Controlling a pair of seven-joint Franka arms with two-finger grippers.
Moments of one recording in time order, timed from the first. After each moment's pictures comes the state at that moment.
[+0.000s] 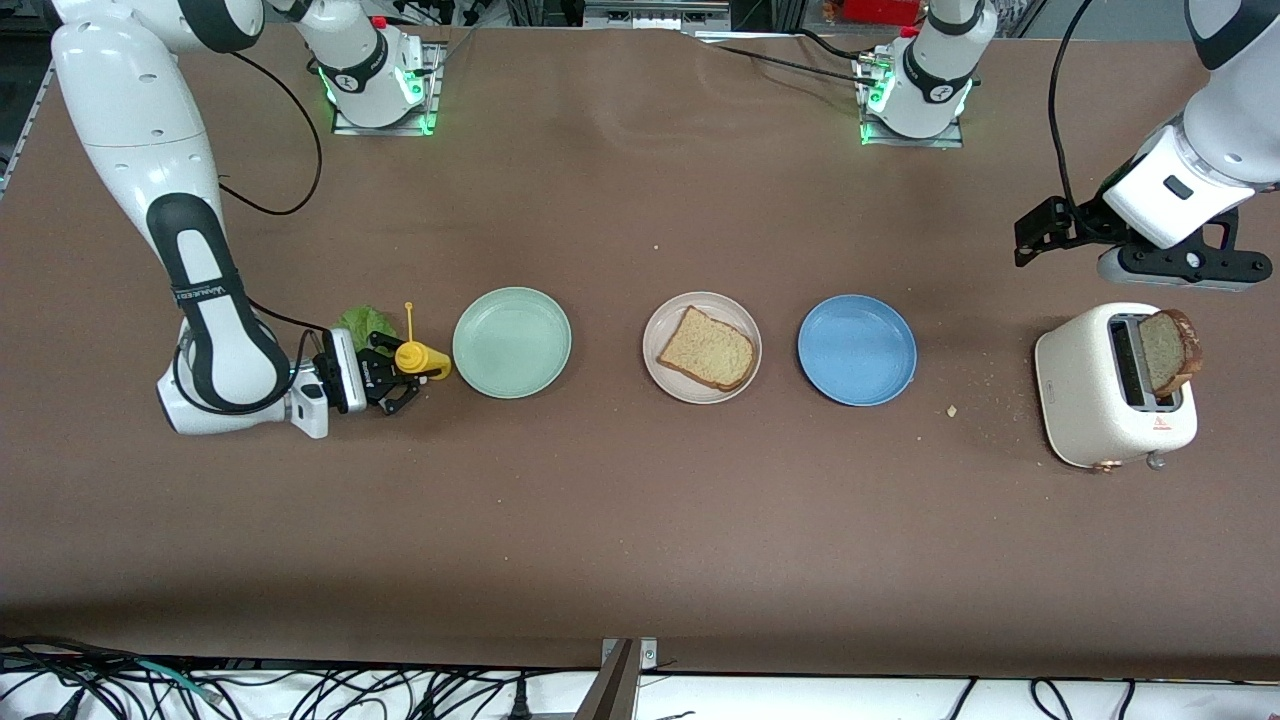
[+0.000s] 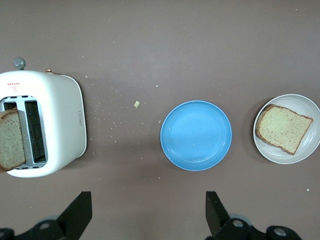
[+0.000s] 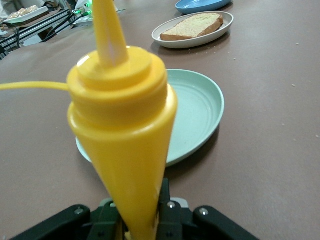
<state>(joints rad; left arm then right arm) -0.04 -0.03 -0.05 -1.73 -0.02 1.67 -0.03 0.00 0.80 -0.03 -1.65 0.88 1.77 -2.25</state>
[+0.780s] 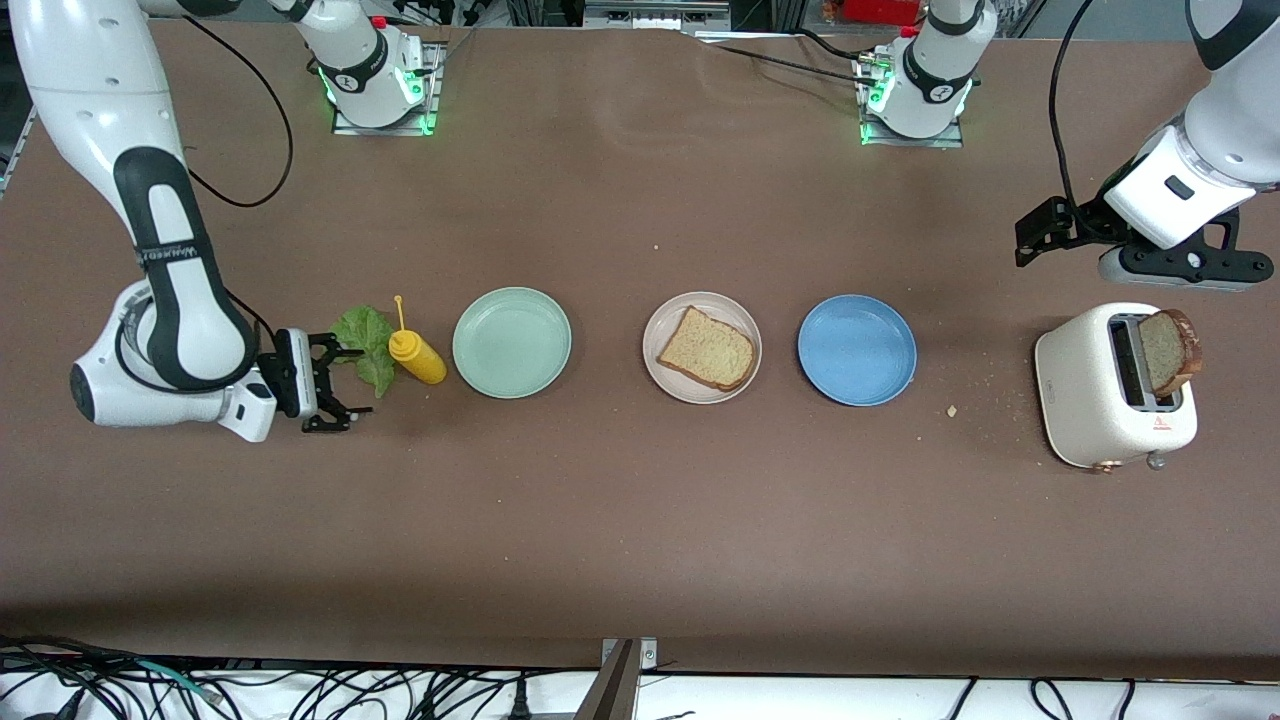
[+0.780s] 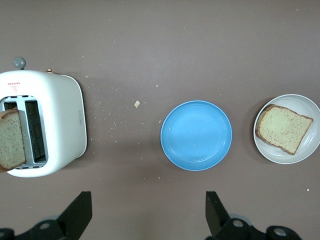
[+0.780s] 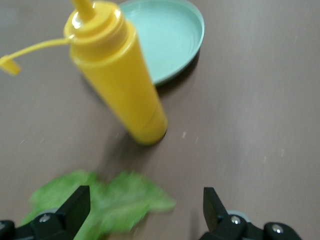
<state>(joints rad) -0.04 -0.03 -0.05 -1.73 -0.02 1.67 -0.03 0.00 0.64 -0.07 -1.69 0.54 1.93 -2.06</state>
